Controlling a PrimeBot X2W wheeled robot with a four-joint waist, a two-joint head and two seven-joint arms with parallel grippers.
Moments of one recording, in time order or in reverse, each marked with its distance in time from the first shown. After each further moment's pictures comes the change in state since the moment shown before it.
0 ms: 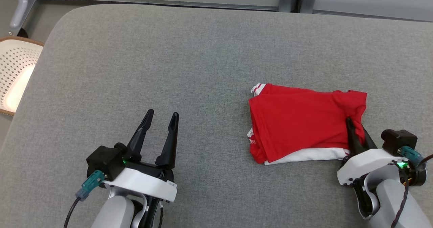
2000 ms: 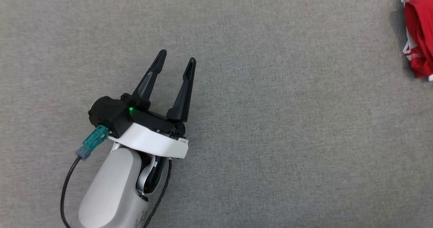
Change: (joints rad) left arm -0.232 0.009 -0.071 -0.044 0.021 0.000 -0.001; right arm -0.517 -0.576 -0.037 0.148 -0.310 0.001 -0.062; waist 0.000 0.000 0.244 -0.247
